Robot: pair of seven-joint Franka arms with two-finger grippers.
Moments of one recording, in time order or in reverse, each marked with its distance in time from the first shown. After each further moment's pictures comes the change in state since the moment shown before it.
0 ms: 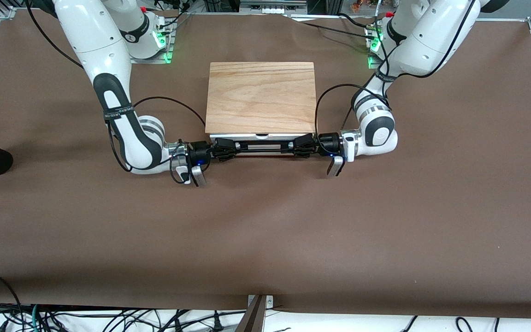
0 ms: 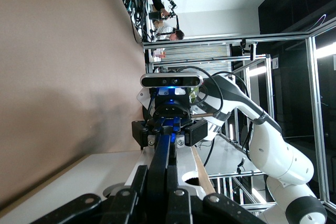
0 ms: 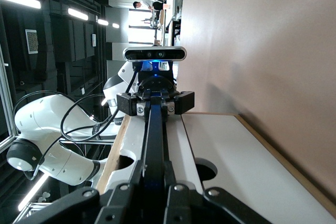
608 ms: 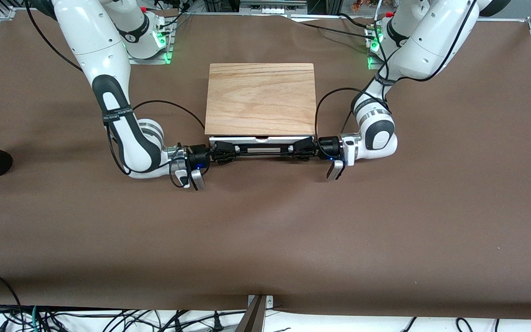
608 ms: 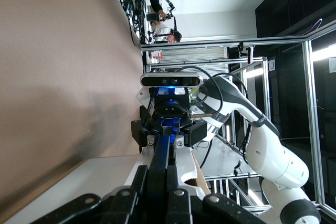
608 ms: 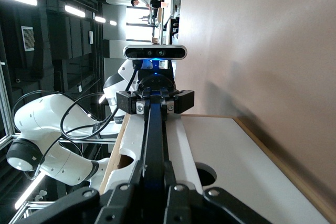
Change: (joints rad) left arm -0.002 0.026 0.009 0.041 0.005 -0.008 -0.027; right arm -0.009 0.022 0.001 0.050 -0.024 0.003 0.029
